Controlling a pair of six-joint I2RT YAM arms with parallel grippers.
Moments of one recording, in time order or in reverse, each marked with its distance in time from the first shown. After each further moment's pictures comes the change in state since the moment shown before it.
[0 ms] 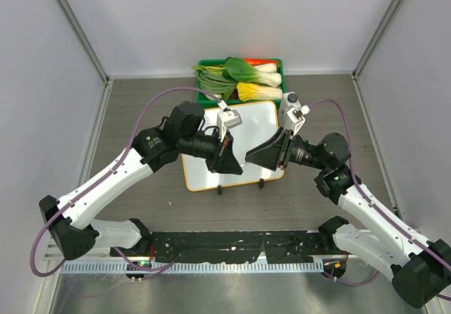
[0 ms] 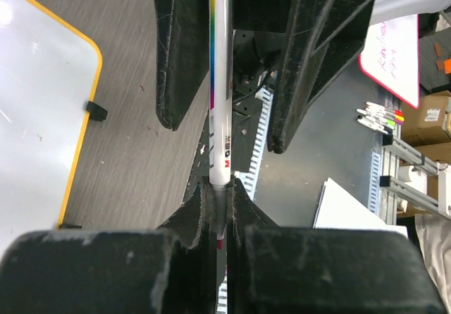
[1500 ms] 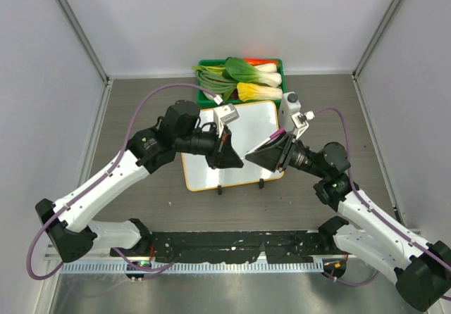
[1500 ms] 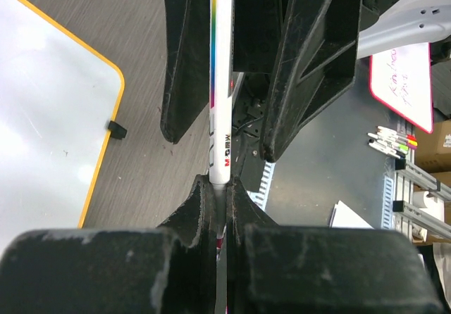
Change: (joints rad) left arm 0.000 -0.021 0.008 0.052 -0.064 -0.029; right arm 0.037 -0.053 -0.106 0.115 0.150 0.098
